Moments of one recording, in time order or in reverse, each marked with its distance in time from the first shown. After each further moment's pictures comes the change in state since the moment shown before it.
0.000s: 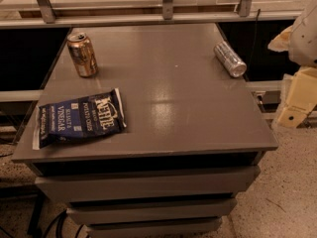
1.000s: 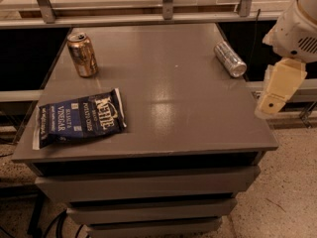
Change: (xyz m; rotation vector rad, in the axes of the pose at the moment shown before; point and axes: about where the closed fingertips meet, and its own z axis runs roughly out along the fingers) arm -0.008 -0.026 0.013 0.038 0.032 0.072
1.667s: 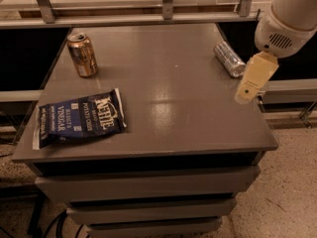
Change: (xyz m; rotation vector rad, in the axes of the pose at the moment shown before) arm -0.009 -0.043 0.036 0.036 0.028 0.163
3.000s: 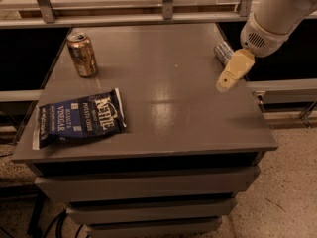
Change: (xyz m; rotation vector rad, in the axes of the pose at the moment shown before) arm -0.020 -0.037 0.050 -0.002 -0.011 0.246
